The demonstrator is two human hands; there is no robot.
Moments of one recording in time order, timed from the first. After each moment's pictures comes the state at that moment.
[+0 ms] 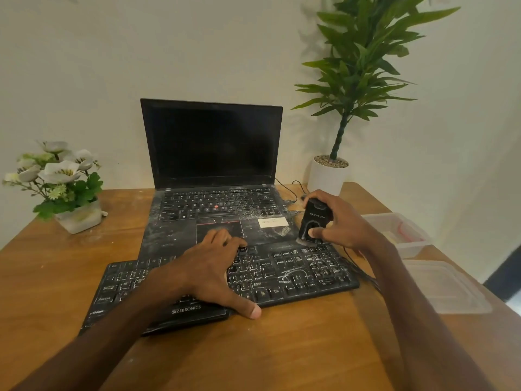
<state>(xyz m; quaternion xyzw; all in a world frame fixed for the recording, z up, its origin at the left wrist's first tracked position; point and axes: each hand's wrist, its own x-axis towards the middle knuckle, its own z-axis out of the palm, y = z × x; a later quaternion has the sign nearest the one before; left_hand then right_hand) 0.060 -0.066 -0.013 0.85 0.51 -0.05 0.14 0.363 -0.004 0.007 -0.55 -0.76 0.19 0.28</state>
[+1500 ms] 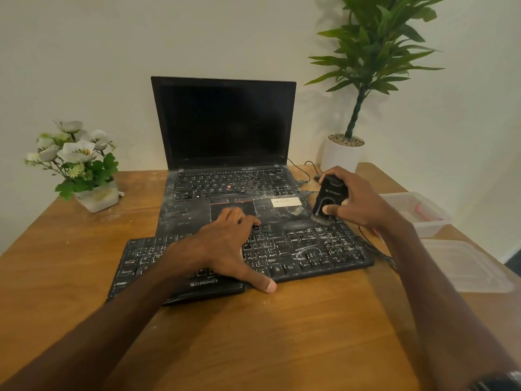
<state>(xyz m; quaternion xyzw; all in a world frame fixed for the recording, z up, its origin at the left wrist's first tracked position) 0.061 -0.066 -0.012 0.84 0.52 -0.05 0.14 0.359 -0.003 0.004 -0.55 -0.77 0.16 0.29</state>
